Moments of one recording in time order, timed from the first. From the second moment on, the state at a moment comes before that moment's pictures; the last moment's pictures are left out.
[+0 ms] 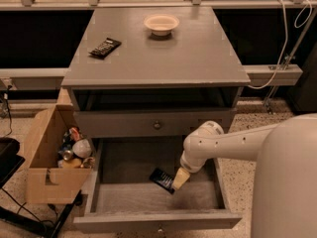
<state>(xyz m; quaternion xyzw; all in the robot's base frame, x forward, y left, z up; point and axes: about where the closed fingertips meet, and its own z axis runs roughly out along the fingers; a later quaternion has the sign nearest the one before) 0.568 -0.115 0.458 -0.46 0.88 0.00 0.10</state>
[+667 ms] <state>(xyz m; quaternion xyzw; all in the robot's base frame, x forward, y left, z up) 0.575 -0.093 0.396 -0.43 0.89 0.06 0.13</state>
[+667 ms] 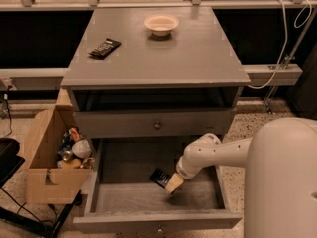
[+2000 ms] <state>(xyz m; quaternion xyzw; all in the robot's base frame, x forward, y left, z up) 0.562 -0.002 0.343 -0.51 0.84 0.15 0.12</state>
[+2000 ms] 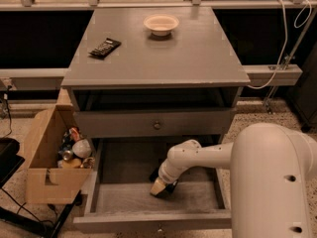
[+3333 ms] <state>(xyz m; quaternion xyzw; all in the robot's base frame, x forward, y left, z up) 0.562 -0.002 0.355 -0.51 0.84 0.15 0.12</state>
